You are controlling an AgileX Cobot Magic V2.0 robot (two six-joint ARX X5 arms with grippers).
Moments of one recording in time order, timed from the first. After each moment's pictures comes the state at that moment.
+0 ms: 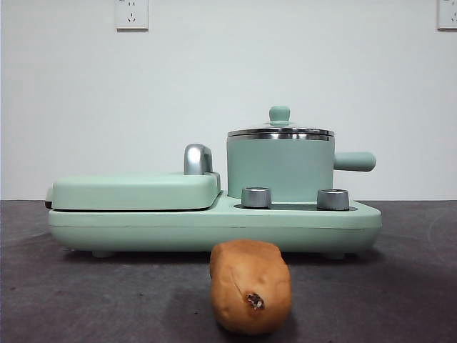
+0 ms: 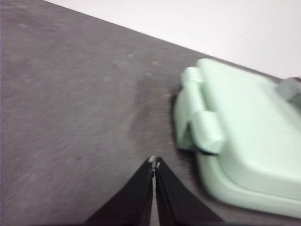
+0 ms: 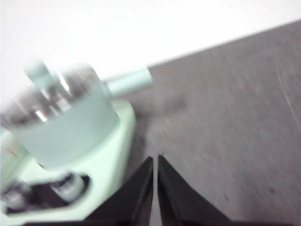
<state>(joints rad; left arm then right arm) -0.08 0.07 0.10 -0.22 0.02 -0.32 0.05 0.03 0.14 -0.21 -0.11 0.38</state>
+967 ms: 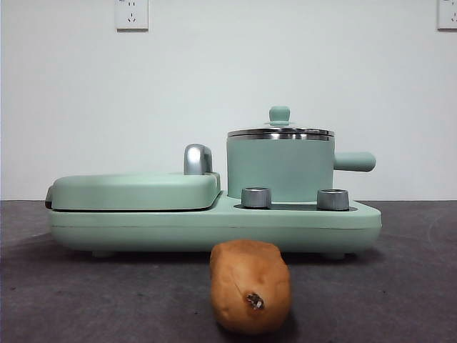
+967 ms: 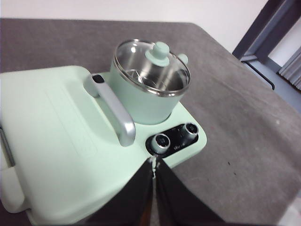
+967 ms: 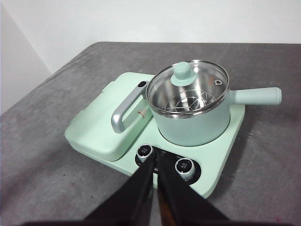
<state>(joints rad) -0.32 0.77 0.88 -0.51 0.44 -0.17 0.05 0.56 0.90 -0.71 -0.58 0.10</state>
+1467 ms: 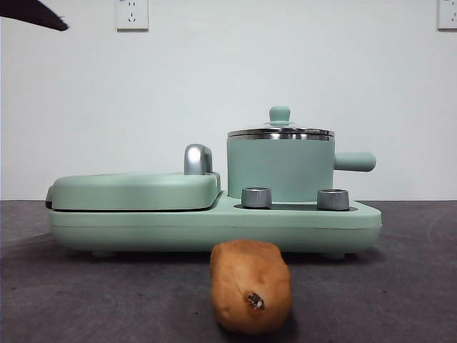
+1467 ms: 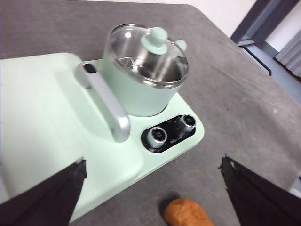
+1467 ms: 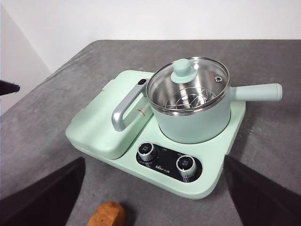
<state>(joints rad) -0.36 0.88 0.94 -0.51 0.44 -0.16 0.05 0.56 0.90 -0.72 -0.58 0.11</state>
